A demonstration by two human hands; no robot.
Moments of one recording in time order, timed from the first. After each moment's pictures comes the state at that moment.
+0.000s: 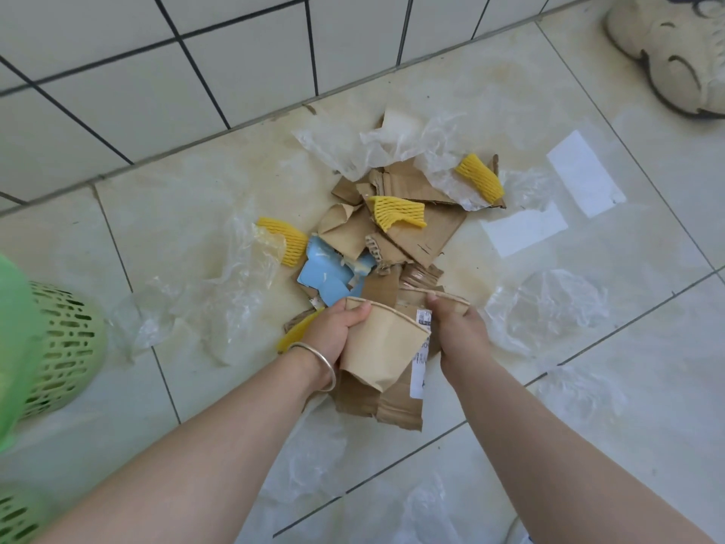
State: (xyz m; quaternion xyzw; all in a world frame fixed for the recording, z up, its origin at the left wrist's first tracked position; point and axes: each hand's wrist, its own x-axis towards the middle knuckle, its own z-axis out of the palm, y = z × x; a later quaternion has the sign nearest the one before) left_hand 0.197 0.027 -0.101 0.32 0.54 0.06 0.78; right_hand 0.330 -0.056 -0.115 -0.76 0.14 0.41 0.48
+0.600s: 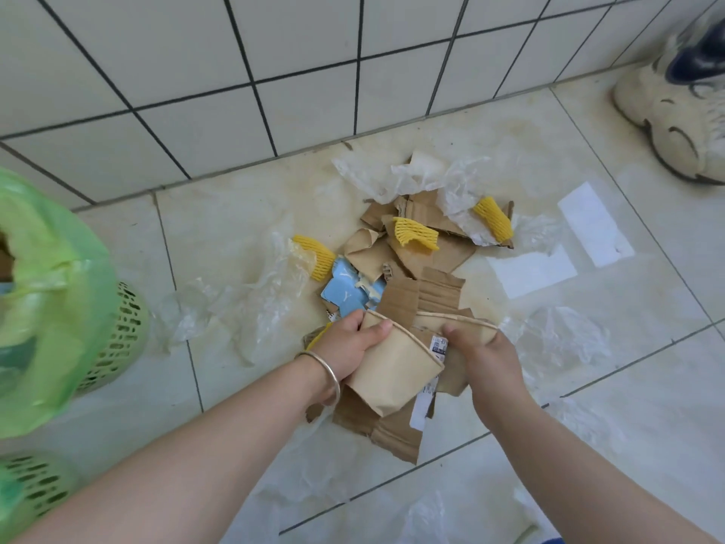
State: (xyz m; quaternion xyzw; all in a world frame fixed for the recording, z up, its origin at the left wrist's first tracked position) left_hand 0.177 0.027 -0.056 0.41 0.50 0.04 0.76; right_hand 0.321 -0.070 -0.044 -0.77 -0.01 0.43 0.47
